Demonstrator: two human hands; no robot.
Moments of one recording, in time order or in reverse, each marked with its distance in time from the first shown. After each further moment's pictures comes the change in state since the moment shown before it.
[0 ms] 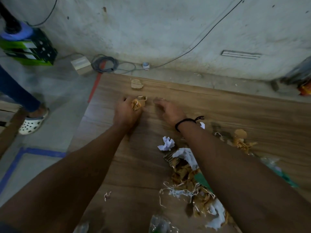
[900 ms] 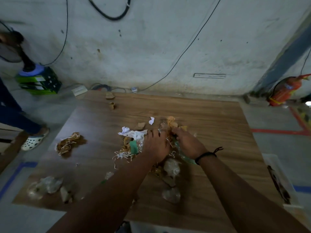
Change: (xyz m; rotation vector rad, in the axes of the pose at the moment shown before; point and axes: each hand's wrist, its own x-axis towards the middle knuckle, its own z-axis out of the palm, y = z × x) left_hand -0.255 0.212 0.092 0.468 -0.222 0.372; right_hand -0.299 0.116 -0.115 -0.078 0.053 -0.025
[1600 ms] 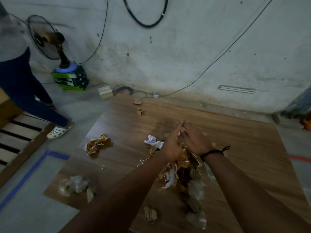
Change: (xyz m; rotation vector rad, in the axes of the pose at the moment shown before) left_hand 0.020 -0.059 -0.039 -1.077 0.051 0.032; right_hand 0.087 -0.081 0.000 -0.033 0.075 -0.138
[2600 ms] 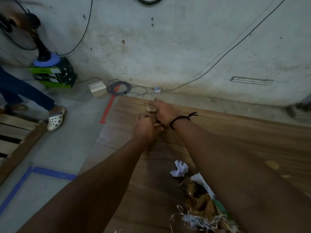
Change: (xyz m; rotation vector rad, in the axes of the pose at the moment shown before) left_hand 0.165 -0.179 -0.215 0.861 0.168 -0.208; right_hand 0.307 -0.058 0.147 0.014 -0.157 0.031
